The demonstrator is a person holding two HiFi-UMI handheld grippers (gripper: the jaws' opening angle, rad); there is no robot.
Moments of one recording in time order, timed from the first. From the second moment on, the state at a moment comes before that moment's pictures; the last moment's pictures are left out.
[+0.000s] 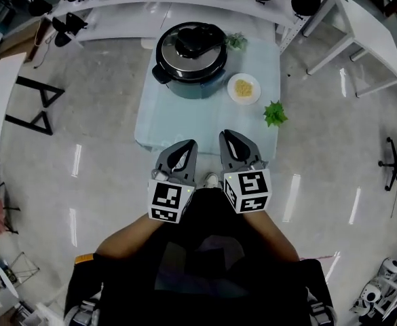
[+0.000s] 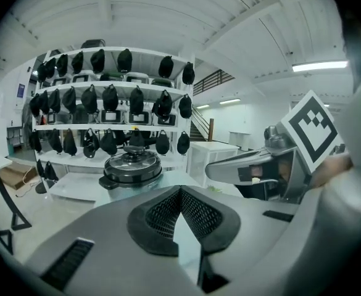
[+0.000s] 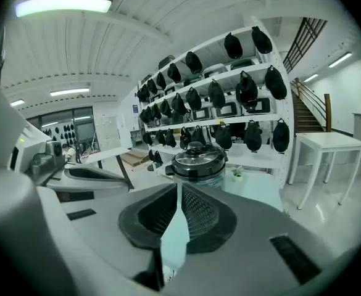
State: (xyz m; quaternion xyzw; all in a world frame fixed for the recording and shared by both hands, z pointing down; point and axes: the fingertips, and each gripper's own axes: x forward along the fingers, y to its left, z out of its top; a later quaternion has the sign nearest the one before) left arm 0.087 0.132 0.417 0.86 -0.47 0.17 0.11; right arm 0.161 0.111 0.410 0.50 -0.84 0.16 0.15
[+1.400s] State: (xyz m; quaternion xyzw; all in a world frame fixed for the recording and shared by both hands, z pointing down) left arm 0.010 0.154 0.390 0.86 -0.48 0.16 0.08; right arm 0.089 0.155 0.395 0.50 -0.84 0.15 0.16
